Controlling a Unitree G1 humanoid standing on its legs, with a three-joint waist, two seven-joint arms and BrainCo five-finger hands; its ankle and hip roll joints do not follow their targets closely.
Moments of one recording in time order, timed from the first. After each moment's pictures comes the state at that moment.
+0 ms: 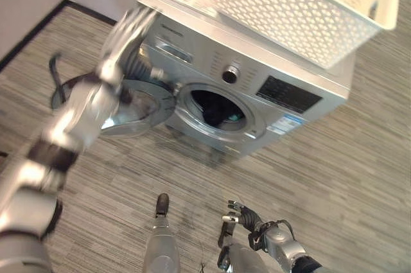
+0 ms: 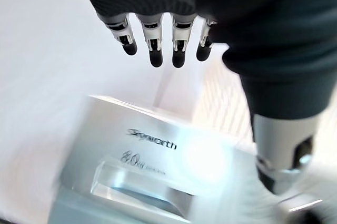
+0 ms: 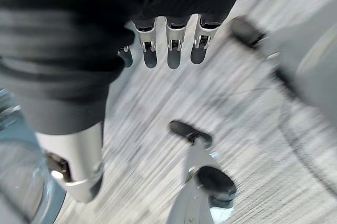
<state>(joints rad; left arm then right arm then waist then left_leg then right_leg) -1.35 0.85 -0.87 0.73 0.37 -0.05 0.25 -0.16 -0.25 0.55 0.86 0.42 -0.07 0.17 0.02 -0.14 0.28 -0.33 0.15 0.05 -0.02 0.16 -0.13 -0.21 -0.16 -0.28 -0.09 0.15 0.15</state>
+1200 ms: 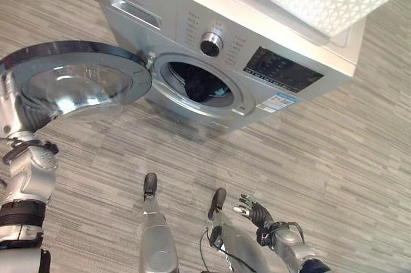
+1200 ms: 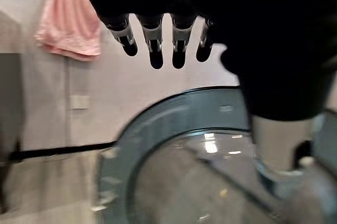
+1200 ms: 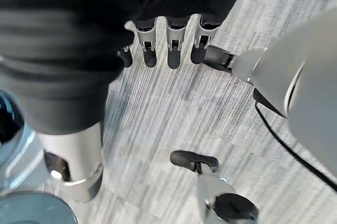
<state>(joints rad) -0.45 0.94 0.04 0.76 0.29 0.14 0.51 -0.09 -0.28 0.46 0.80 0.54 -0.07 0.16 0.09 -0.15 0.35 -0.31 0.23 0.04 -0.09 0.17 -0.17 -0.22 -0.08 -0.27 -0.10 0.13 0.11</state>
